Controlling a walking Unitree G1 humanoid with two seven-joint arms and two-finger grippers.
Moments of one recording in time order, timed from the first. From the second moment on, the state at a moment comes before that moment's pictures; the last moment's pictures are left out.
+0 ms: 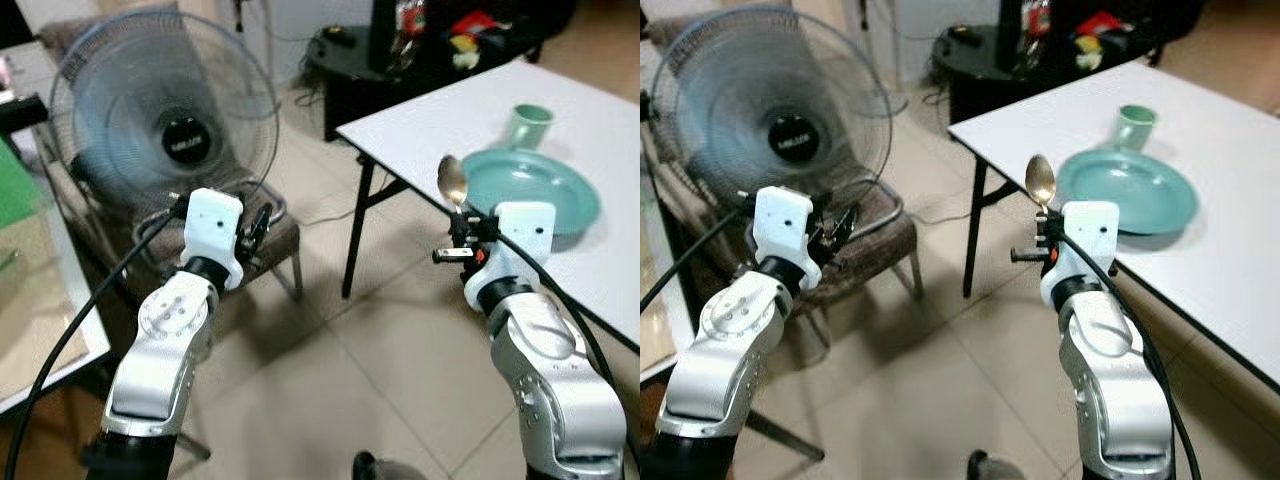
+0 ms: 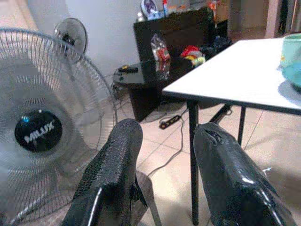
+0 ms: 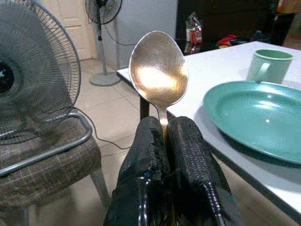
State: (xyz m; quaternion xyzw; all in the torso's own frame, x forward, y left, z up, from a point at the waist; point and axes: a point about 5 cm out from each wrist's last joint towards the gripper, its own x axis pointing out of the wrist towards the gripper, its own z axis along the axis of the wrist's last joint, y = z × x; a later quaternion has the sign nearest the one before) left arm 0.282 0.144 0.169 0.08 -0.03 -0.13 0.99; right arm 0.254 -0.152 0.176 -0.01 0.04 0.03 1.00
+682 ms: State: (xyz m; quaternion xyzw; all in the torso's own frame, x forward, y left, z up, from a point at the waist) left arm 0.282 0.139 0.170 0.08 -0.04 -0.14 0.99; right arm 0.254 -0.151 0.177 -0.01 0.05 0.04 1.00
